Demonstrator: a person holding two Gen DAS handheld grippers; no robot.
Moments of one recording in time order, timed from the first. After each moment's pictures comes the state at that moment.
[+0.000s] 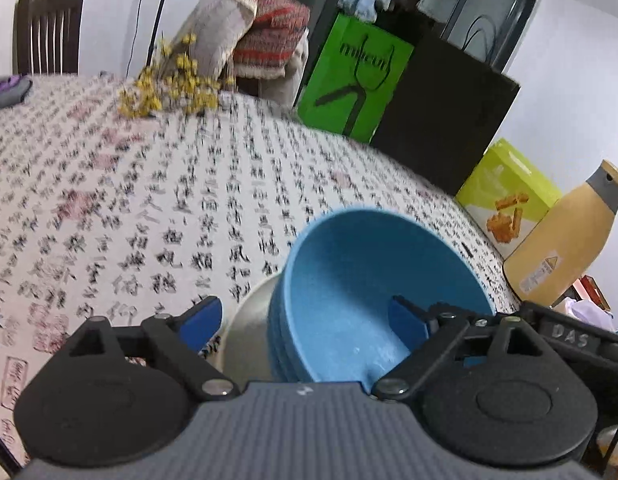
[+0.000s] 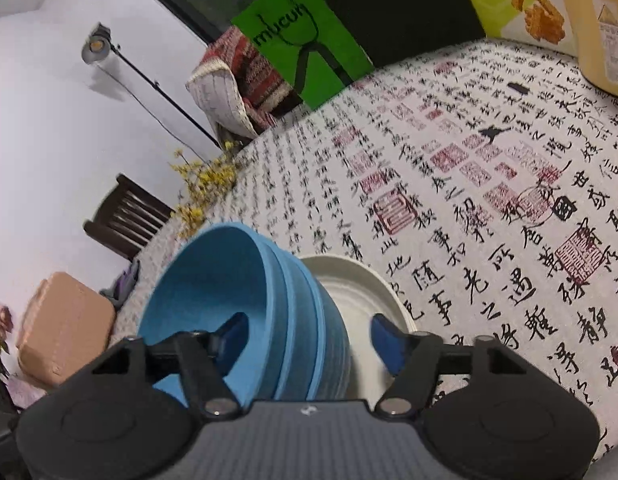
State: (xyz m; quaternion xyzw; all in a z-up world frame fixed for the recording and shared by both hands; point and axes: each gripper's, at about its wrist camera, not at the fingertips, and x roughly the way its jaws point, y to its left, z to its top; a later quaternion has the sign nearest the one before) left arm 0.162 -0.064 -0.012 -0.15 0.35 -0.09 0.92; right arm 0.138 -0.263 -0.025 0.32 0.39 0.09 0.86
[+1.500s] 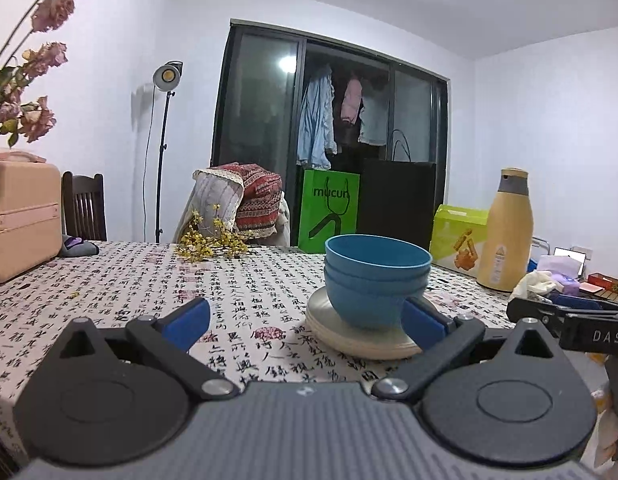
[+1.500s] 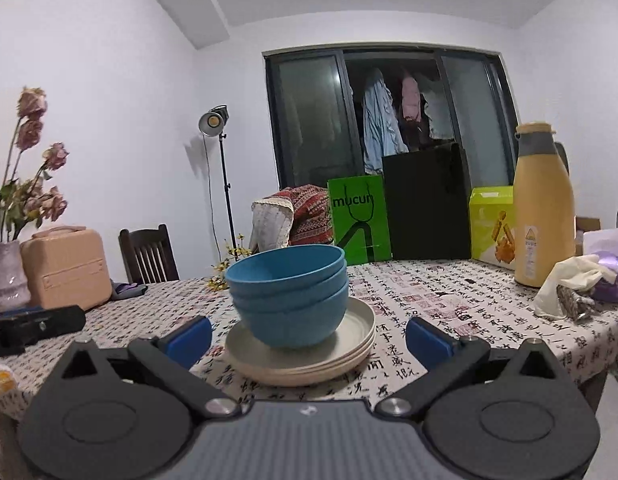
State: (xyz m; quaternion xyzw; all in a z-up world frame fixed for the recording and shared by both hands) left arm -0.125 -0.001 -0.038 -0.03 0.08 -0.09 0.99; right arm -0.152 -0.191 -0.022 0.07 0.10 0.05 0.99
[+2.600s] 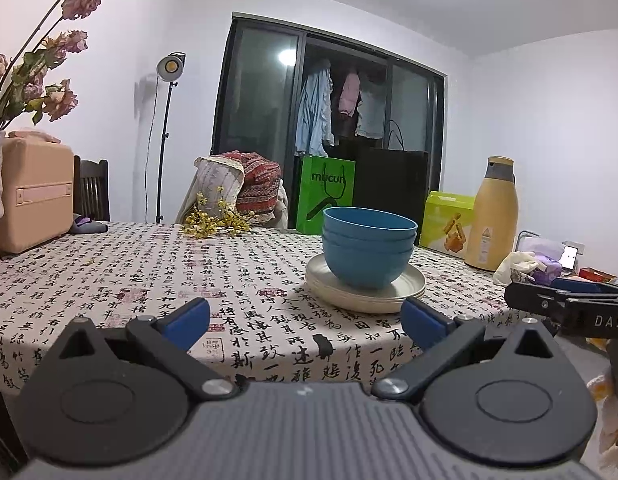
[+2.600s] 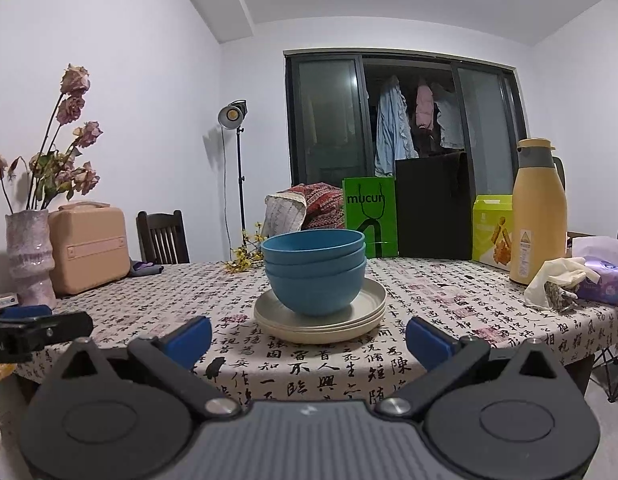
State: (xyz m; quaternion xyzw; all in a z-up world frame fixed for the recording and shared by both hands) left arm -0.178 0.016 -0.064 -0.04 0.09 -0.10 0.99; right arm -0.217 -0.164 -0.030 0.03 0.10 0.06 0.99
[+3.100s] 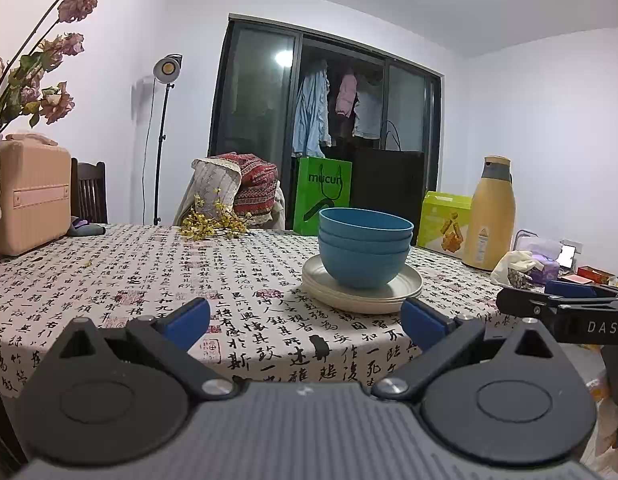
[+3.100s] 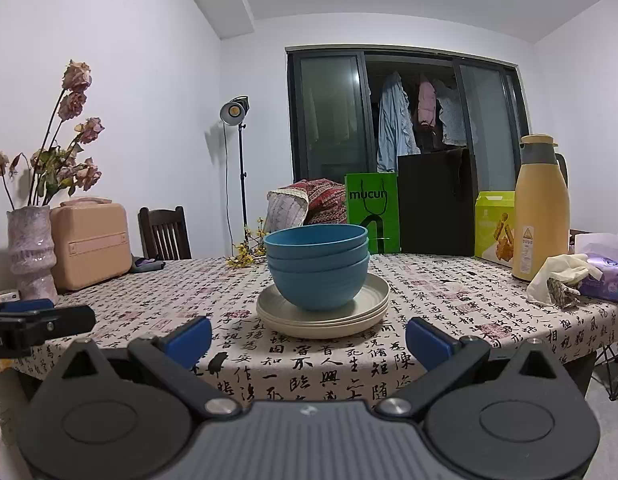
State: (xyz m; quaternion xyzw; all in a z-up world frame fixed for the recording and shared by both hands) left arm -0.179 0.015 -0.065 -0.03 0.09 -0.10 0.99; right arm -0.216 -0.162 -0.034 0.03 0.10 0.07 0.99
